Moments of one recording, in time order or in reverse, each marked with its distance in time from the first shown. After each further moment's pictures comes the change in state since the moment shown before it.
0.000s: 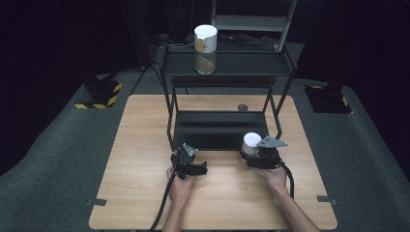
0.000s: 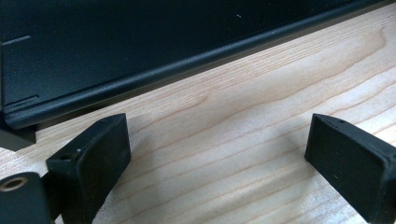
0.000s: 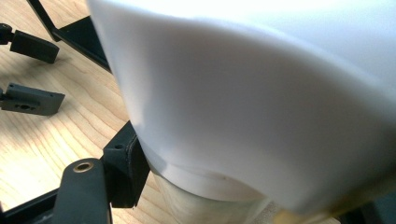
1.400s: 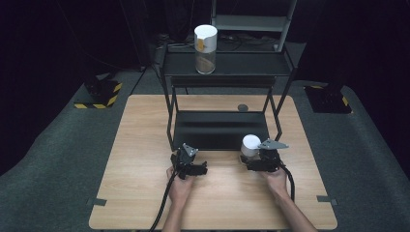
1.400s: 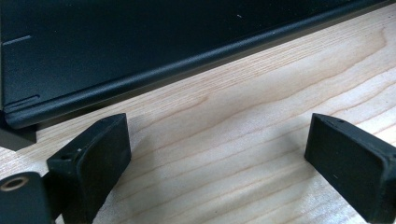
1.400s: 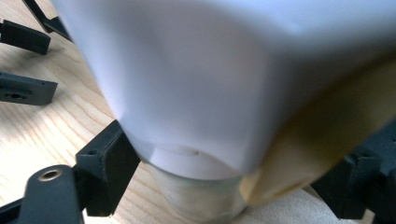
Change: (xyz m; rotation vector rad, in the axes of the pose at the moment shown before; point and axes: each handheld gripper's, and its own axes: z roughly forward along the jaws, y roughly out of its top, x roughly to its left) left arm 0.000 0.000 0.000 0.000 0.002 0.000; right arm -0.001 -0.009 0.004 0.024 -0.004 0.048
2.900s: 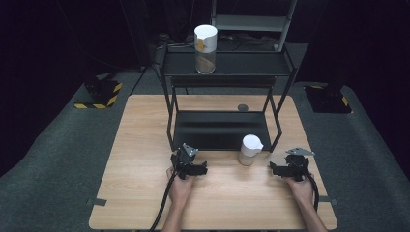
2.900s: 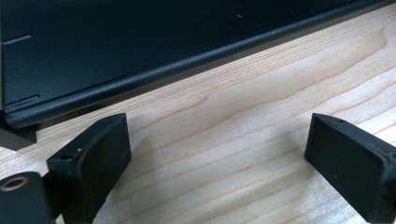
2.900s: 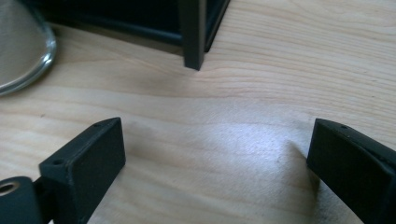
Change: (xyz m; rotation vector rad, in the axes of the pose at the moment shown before) left arm 0.000 0.000 0.000 -0.001 0.001 -0.002; right arm -0.033 -0.032 -0.033 0.169 -0.259 0.153
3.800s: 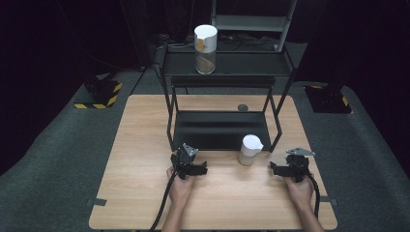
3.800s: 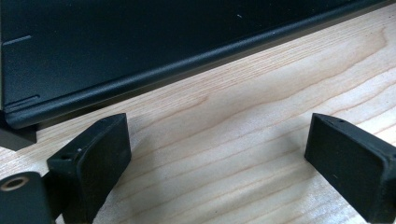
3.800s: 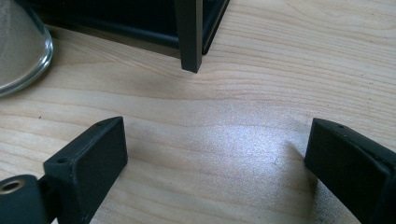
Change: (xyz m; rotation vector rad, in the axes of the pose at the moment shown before) left arm 0.000 0.000 0.000 -0.001 0.000 0.001; right arm 0.000 -0.003 0.001 -0.017 -0.009 0.004
